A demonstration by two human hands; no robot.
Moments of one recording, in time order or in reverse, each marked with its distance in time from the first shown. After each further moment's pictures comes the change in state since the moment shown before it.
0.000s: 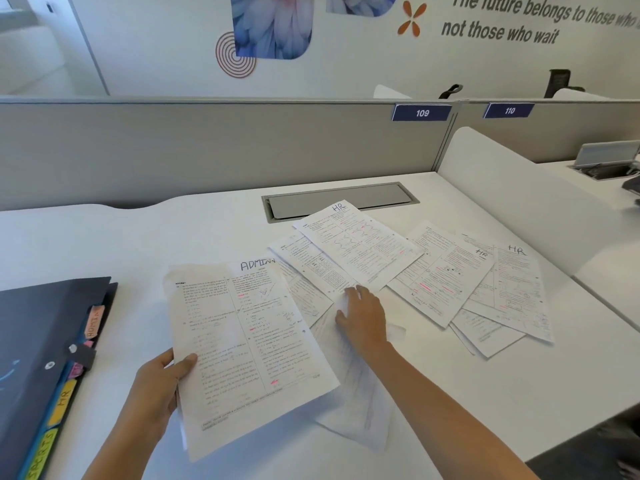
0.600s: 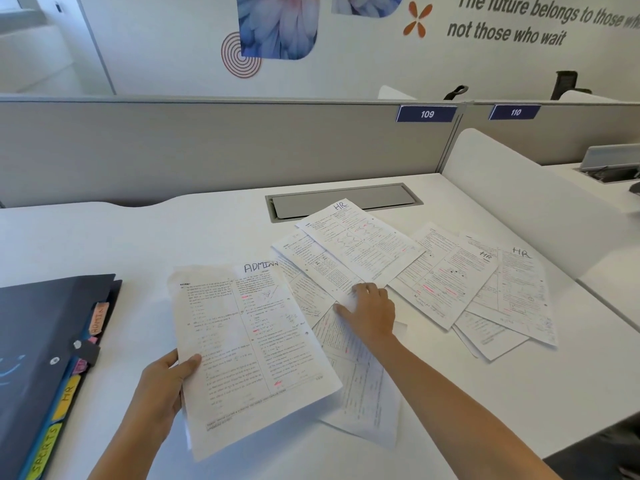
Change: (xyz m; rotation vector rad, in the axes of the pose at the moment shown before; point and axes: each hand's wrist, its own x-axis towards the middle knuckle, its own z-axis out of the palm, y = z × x) left_hand -0.003 -0.004 0.001 -0.017 -0.018 -0.011; right_hand 0.015 0.006 -0.007 -0.078 0.000 0.045
